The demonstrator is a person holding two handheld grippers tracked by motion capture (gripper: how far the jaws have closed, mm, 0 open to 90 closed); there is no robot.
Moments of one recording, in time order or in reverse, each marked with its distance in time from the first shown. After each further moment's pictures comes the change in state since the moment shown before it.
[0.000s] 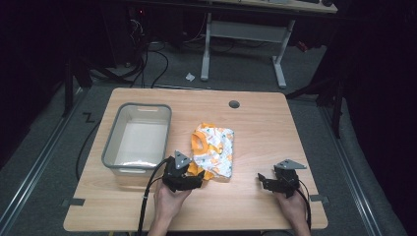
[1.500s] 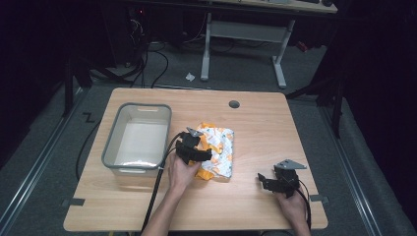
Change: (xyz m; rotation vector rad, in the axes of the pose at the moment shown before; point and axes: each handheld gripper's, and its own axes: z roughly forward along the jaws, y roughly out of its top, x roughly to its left) left arm 0.024 0.052 0.079 0.099 0.083 -0.060; right arm 0.000 0.000 0.000 0.000 0.000 0.000
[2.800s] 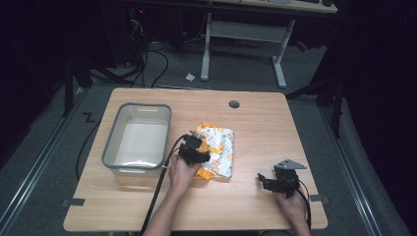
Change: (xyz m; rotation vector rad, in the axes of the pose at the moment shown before) left arm 0.006 -0.014 0.032 0.069 0.008 0.040; right arm 0.000 0.000 0.000 0.000 0.000 0.000
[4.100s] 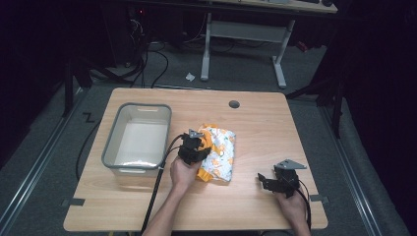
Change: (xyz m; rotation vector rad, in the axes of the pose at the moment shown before) left arm -0.002 0.006 -0.030 -0.111 -0.195 -0.053; right arm 0.000 0.000 0.000 0.000 0.000 0.000
